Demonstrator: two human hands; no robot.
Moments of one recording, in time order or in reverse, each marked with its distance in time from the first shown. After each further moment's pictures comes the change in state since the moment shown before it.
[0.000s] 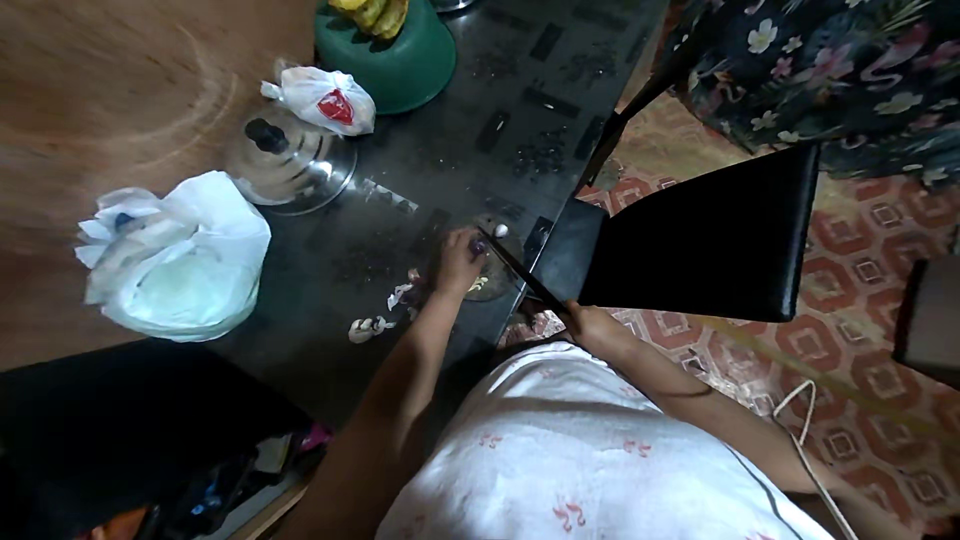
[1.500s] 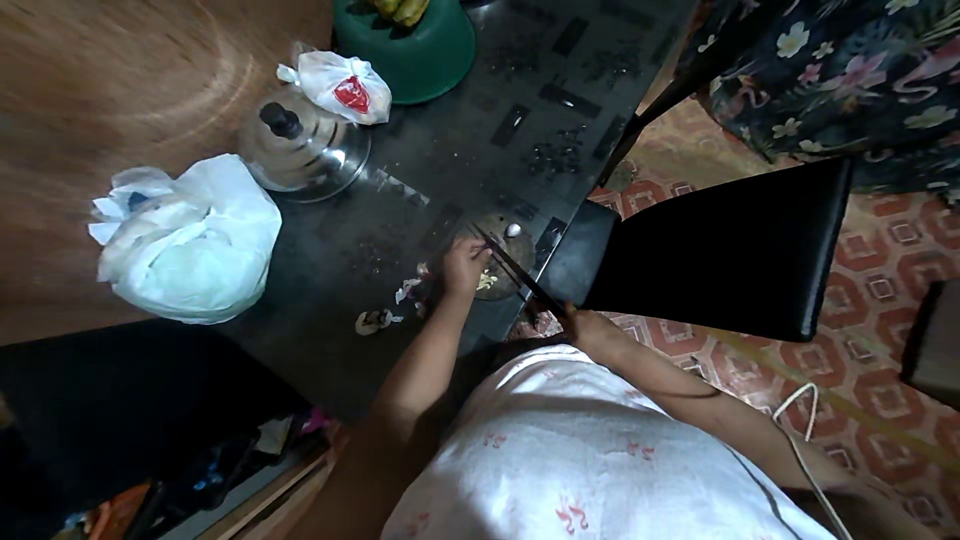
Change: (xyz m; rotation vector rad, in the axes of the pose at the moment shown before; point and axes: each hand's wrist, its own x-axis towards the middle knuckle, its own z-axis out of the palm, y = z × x) left_hand -0.008 -0.009 0.011 -0.169 0.156 -0.116; right_hand 0.002 -0.032 -0.006 -0.111 -0.096 0.065
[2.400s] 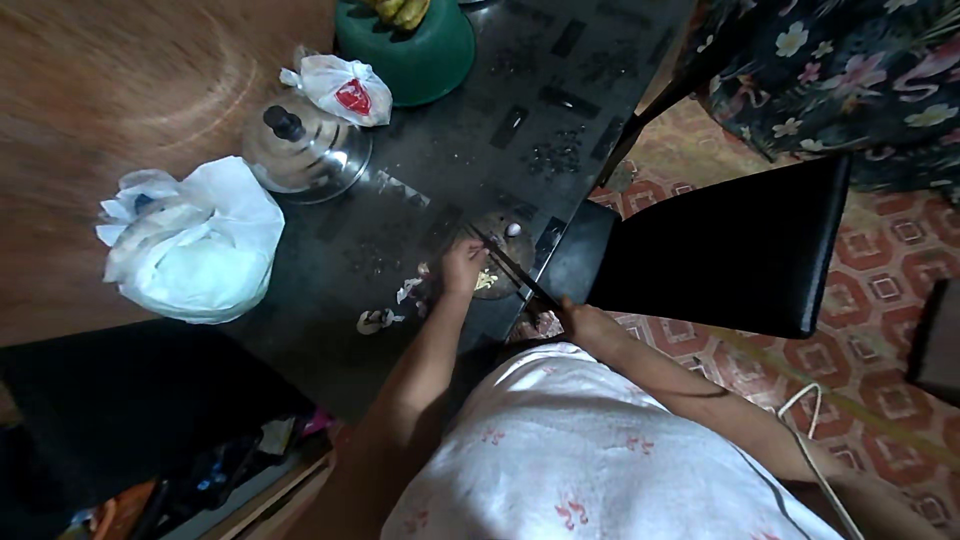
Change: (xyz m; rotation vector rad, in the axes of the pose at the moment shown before) left_hand -0.001 -0.004 -0.002 -0.021 -0.016 -0.027; right_hand 0.002 -0.002 -0.002 -0.024 0.044 -0.043
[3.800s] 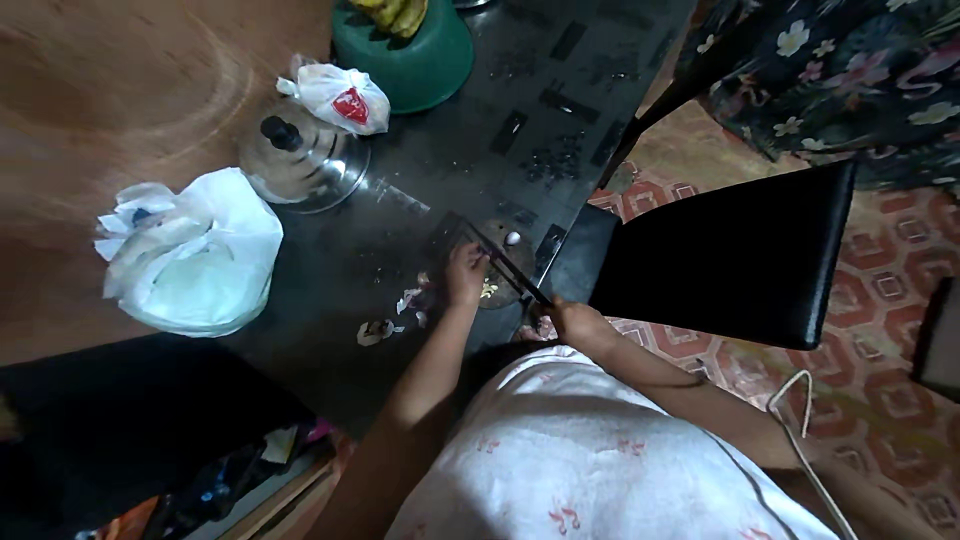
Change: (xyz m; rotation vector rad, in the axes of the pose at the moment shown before) left_hand 0.000 0.009 0.006 -0.033 0.033 -0.070; right_hand 0.023 -0.010 -0.011 0.056 0.033 -0.007
